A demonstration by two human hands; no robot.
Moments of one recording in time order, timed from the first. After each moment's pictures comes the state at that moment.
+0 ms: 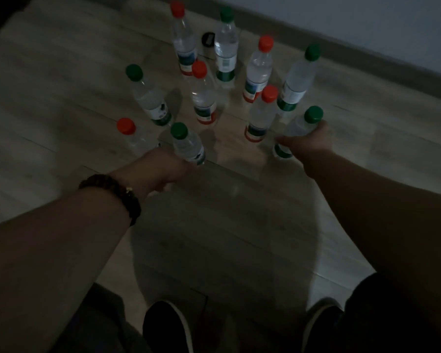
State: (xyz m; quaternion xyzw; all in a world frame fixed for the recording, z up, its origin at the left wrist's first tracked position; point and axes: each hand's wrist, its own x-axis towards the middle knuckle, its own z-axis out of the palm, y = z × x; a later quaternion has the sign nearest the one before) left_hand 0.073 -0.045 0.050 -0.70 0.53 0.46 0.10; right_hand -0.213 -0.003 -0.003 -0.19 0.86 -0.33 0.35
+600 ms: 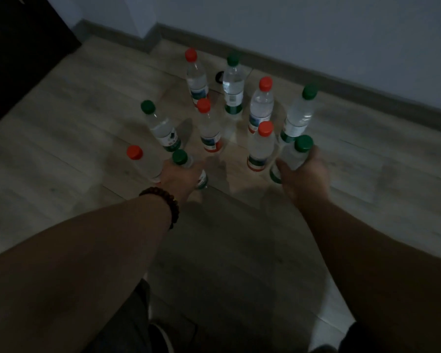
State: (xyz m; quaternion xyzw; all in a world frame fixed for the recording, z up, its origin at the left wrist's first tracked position) left_hand 0.037 -0.063 -0.022 -0.75 0.39 0.45 -0.27; right_hand -0.213 0.016 0.003 -0.38 0.83 -0.34 0.24
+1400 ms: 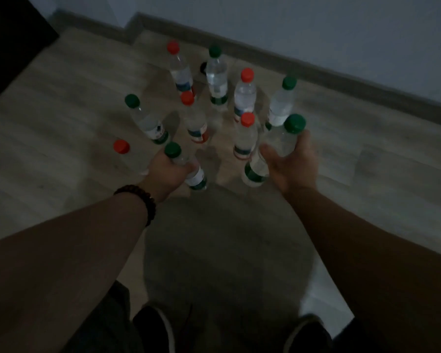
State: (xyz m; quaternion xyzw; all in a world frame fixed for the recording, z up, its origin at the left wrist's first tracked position) left_hand 0.041 -0.043 0.016 -0.65 0.55 0.48 -0.20; right_hand -0.209 0.035 0.040 -0.38 0.80 -0.41 0.23
